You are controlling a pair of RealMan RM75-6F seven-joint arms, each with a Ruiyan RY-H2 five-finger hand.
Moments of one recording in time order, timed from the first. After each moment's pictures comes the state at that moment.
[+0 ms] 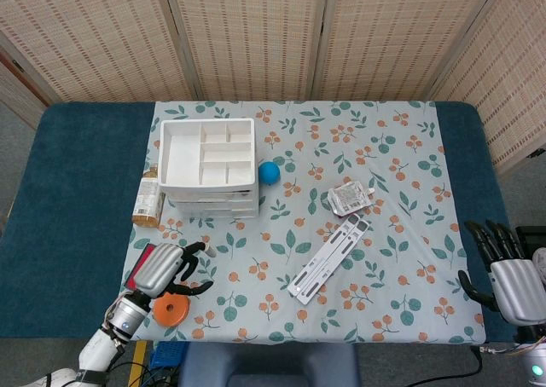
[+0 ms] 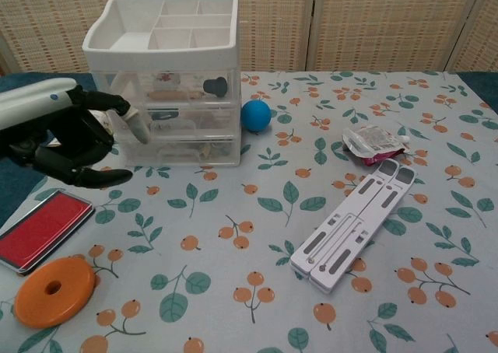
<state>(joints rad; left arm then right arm) -0.45 -1.40 -0.12 -1.80 1.48 1.07 -0.06 0.05 -1.05 0.02 -1.65 -1.61 1.54 0.09</state>
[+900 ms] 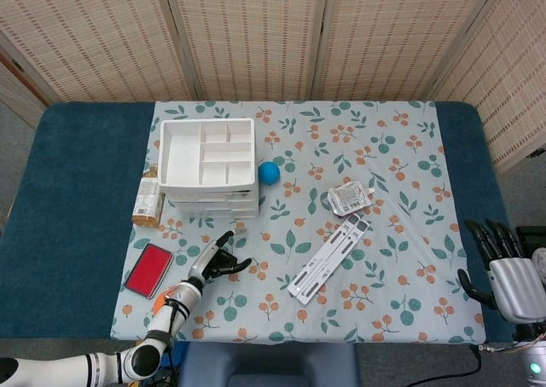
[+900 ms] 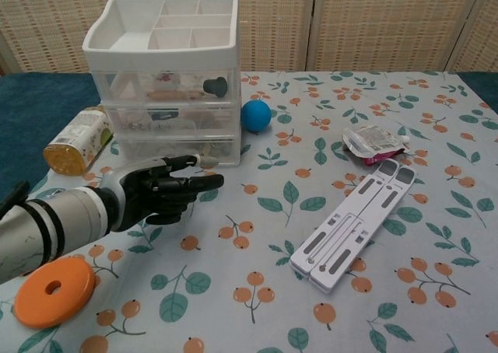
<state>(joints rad) -0.60 -1.76 -0.31 -1.58 0.82 0.80 -0.40 0.05 -1.04 0.03 -1.67 -1.59 1.52 0.07</state>
